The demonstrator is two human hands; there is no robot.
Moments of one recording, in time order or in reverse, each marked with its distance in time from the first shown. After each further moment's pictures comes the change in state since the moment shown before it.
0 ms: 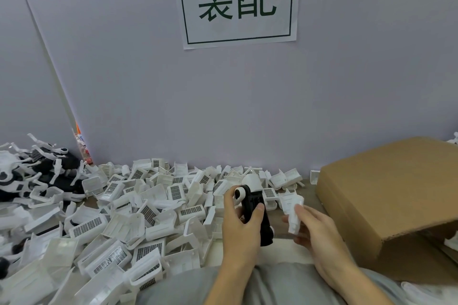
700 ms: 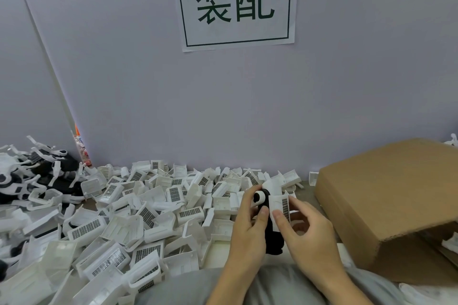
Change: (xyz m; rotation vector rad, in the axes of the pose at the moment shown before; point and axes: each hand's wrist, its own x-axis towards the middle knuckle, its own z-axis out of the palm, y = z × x) left_hand -0.002 -0.002 0.006 0.083 -0.225 0.038; right_hand -0.017 -0.003 0.013 -0.364 0.051 -0.655
